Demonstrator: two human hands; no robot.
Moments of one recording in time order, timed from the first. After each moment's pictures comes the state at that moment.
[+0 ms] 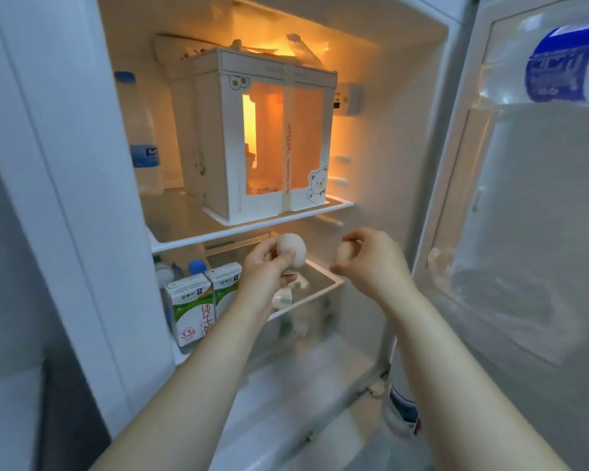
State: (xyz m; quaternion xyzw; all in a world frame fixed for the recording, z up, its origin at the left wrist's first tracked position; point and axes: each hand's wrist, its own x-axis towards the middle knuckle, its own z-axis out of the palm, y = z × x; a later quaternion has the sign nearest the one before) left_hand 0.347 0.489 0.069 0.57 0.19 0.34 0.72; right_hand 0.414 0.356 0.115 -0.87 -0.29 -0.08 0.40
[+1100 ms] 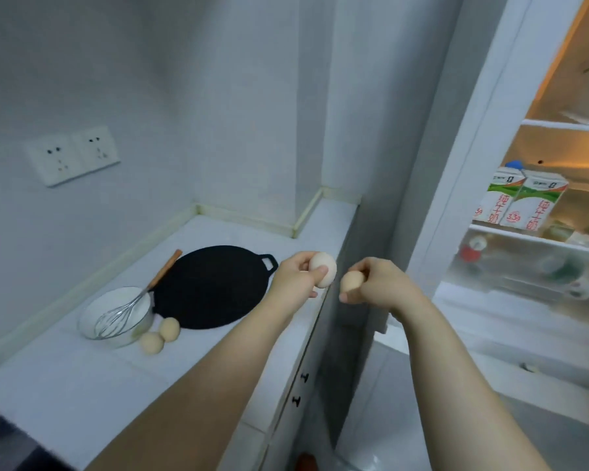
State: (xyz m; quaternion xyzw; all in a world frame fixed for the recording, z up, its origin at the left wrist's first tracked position) left_hand -0.013 0.336 -0.051 0.48 0.55 0.47 0.49; right_hand 0.138 0.342 -0.025 -0.64 -0.64 0.37 0.21
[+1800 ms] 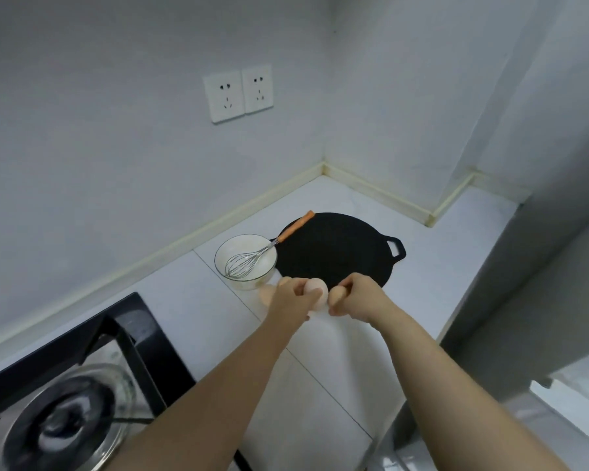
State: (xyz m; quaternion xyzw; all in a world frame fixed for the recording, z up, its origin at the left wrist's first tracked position) left_hand -0.210 0.299 -0.160 0.30 0.75 0.45 0.39; right_hand -0.094 0.372 -0.128 -0.52 -0.74 0.43 0.03
